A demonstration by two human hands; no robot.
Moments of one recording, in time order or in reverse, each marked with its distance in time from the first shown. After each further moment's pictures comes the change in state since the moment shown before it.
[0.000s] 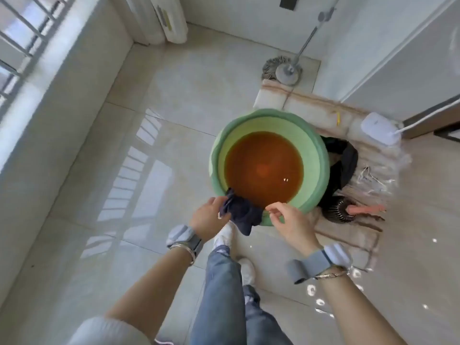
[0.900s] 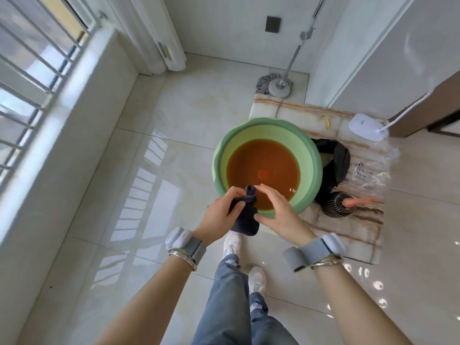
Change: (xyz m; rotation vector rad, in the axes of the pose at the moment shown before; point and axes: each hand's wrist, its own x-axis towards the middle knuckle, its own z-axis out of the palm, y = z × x) left_hand -0.079 0.073 -0.058 -0.181 0.093 0.338; right_hand -0.035 -0.048 -0.021 0.283 -0.050 -0.190
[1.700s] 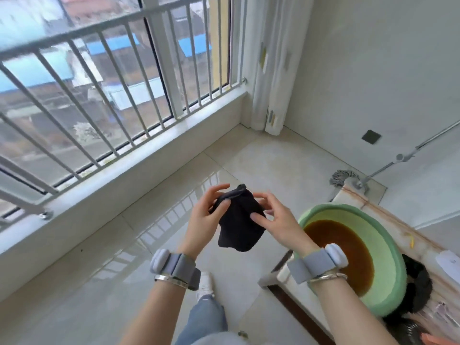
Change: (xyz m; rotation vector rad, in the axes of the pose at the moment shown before) left_hand -0.161 -0.074 -0.196 -0.630 0.782 -0.040; right_hand 0.071 -0.236 0.140 0.009 -0.281 -0.291
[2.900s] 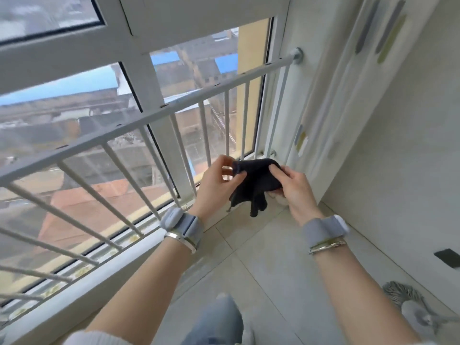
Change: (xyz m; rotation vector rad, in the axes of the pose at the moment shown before) left_hand 0.641 0.098 -0.064 0.274 0.202 0.100; right_hand 0.630 -0.135 -0.183 0.482 0.170 0.070
